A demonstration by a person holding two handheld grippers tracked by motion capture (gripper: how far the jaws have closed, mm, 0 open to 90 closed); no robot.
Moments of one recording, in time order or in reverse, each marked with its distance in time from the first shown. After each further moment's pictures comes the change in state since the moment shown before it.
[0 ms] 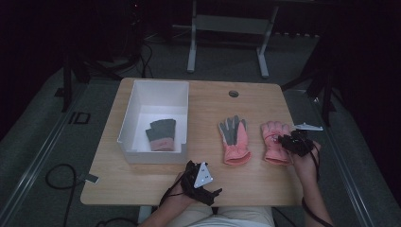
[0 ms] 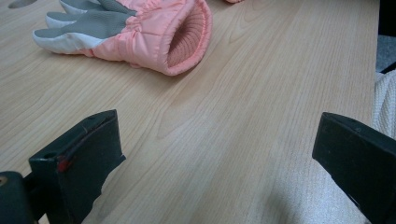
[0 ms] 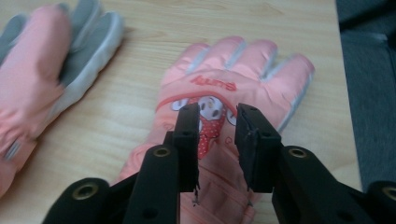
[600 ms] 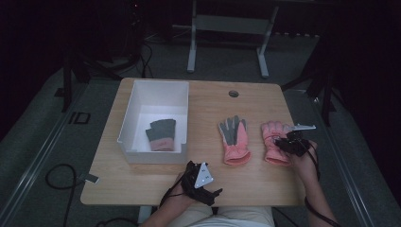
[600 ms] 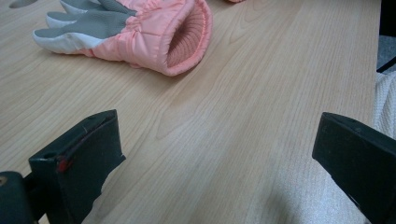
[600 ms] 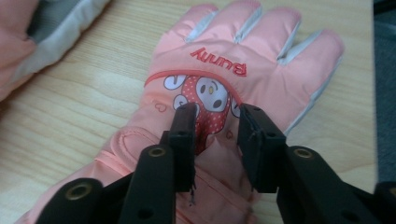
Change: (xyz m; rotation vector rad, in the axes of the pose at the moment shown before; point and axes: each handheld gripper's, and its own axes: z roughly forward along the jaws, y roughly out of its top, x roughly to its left) left arm -0.001 0.000 0.000 -0.001 0.006 -0.002; right arm -0.006 -0.006 0.023 0.099 0.018 -0.071
